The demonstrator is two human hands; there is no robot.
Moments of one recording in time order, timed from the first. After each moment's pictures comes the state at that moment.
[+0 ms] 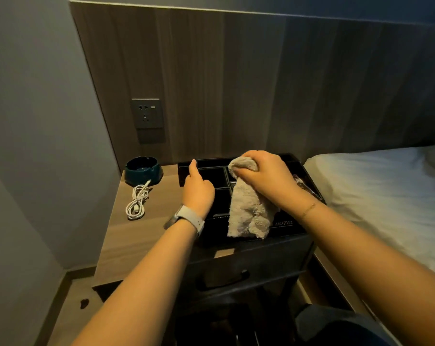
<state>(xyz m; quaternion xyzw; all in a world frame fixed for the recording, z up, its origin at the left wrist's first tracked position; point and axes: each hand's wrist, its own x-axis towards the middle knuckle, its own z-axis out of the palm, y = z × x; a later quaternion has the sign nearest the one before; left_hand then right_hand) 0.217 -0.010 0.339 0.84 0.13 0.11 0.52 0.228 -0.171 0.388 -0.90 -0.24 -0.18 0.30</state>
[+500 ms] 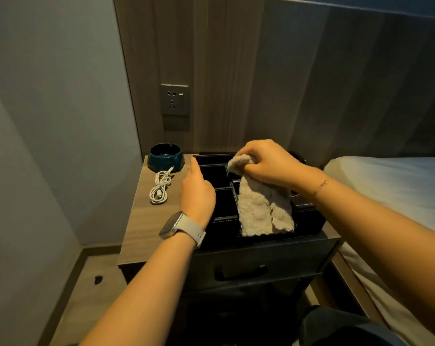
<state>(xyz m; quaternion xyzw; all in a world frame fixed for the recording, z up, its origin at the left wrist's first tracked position) 0.173 0.031 0.329 0.85 0.18 0.20 0.46 0.224 -0.121 0.415 -0.91 -0.38 -0.06 0.18</state>
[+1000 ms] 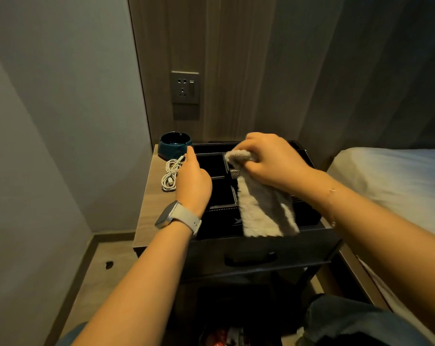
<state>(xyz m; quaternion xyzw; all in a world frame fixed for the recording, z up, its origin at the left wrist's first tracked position) 0.152 0.053 0.333 0.85 0.19 0.21 0.45 0.186 -0.101 0.406 -0.90 -0.40 -0.13 0.14</state>
